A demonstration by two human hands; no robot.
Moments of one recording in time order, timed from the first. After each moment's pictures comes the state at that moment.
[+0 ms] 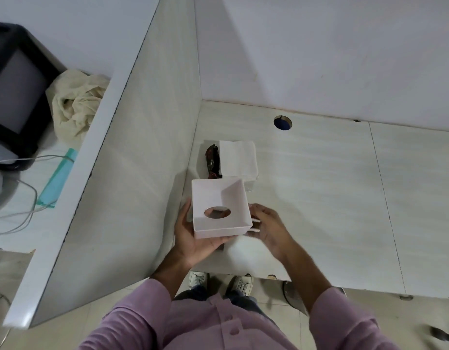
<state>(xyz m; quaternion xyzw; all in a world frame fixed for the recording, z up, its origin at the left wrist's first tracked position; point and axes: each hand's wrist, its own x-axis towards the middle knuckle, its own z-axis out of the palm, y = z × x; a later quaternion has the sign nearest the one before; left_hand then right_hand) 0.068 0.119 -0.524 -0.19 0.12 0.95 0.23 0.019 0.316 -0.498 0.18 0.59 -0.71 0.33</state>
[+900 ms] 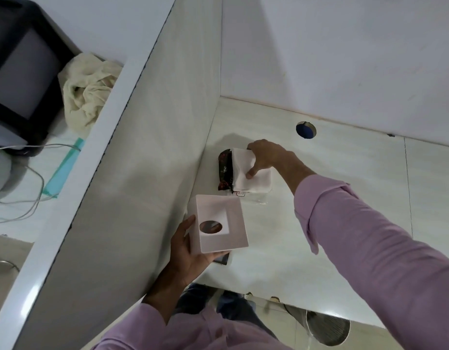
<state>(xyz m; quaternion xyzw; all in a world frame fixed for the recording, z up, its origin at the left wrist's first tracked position) 0.062 0.107 -0.526 -0.30 0.16 0.93 0.14 -0.243 0.251 -0.539 -0.26 0.91 0.00 0.33</state>
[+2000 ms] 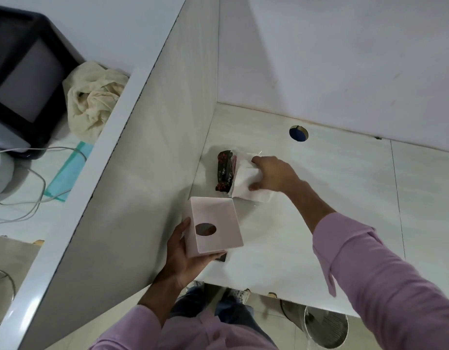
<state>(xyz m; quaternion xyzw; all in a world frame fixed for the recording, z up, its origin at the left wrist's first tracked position) 0.083 0.108 -0.521 -0.33 0.14 0.92 0.14 -0.166 0.296 -0.509 -0.26 0.94 -0.10 0.21</state>
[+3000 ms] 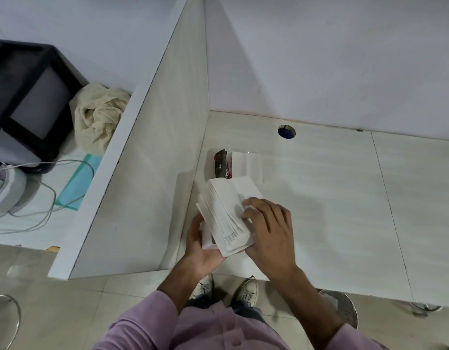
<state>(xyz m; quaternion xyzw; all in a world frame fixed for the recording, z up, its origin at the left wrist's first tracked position) 0.094 0.139 -0.483 -0.22 0.15 0.94 0.21 0.070 0.295 -0.442 -0.27 0.90 -0.25 -0.23</state>
